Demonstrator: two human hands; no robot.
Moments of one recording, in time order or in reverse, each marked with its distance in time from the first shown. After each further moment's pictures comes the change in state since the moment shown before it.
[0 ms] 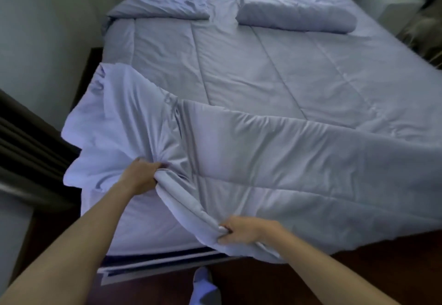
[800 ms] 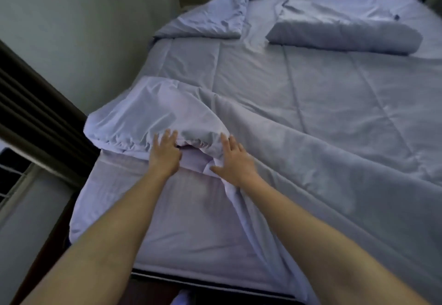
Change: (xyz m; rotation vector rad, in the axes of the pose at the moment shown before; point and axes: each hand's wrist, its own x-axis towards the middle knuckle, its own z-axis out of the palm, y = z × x) left_hand 0.093 0.150 -0.106 0.273 0.101 -0.422; right_hand 0.025 0.076 -0.222 -0.265 0.739 -0.095
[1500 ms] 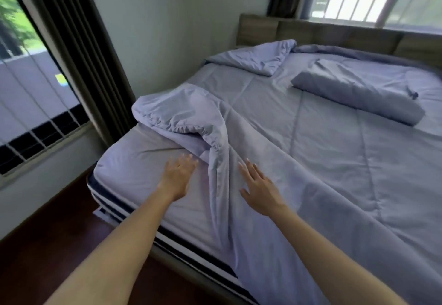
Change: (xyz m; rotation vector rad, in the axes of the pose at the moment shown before) left_hand -0.226 0.136 -0.070 -0.282 0.047 -0.150; right_hand -0.173 0.128 -0.073 -0.227 0.009 -0.485
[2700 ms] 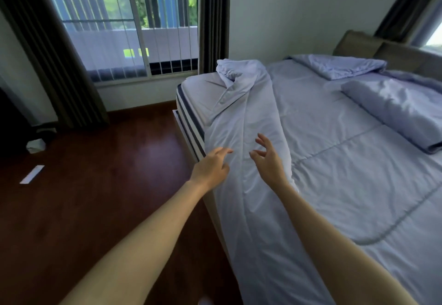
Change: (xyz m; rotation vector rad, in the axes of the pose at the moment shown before) left_hand -0.349 0.640 -0.137 -0.714 0.338 -0.668; right_hand -0.463 0.229 -0.170 0.859 -0.110 -0.268
